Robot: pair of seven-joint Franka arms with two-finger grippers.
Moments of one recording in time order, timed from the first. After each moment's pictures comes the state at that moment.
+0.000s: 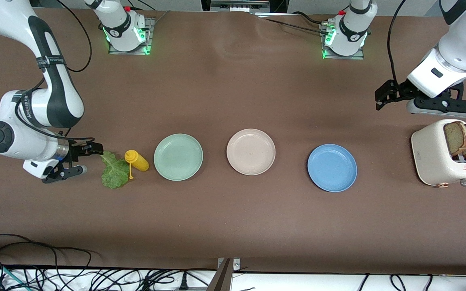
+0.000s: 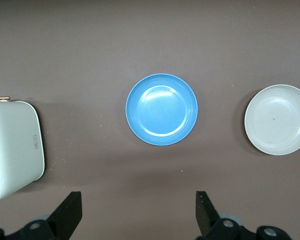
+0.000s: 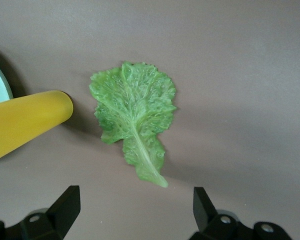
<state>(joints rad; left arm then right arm) -0.01 -0.03 -0.13 -1.72 0.00 1.72 -0.05 -0.08 0.47 0.11 -1.70 -0.04 2.03 -0.25</state>
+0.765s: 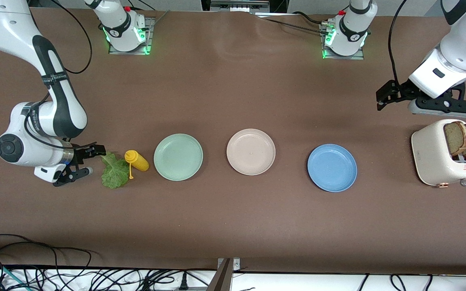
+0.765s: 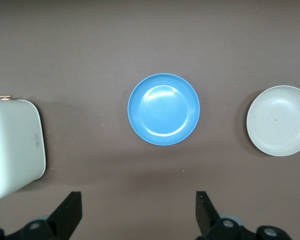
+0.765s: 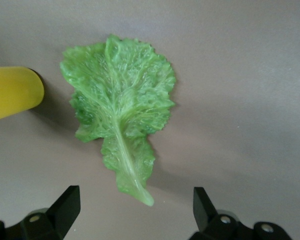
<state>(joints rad) 0.00 -0.02 -0.13 -1.72 0.00 1.73 -0.05 -0.11 0.57 0.11 -1.71 -0.04 2.08 -0.37</state>
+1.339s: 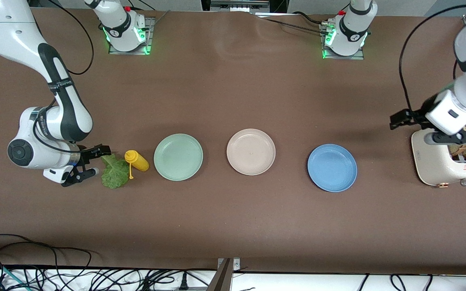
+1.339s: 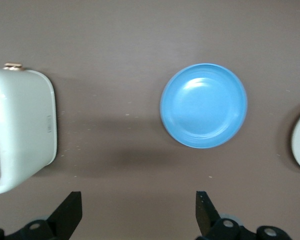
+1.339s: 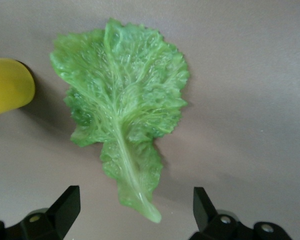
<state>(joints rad) 0.16 0.14 -0.12 -1.71 0.01 1.75 -0.01 -0.11 0.62 0.12 -1.71 -0.04 2.10 -0.37</state>
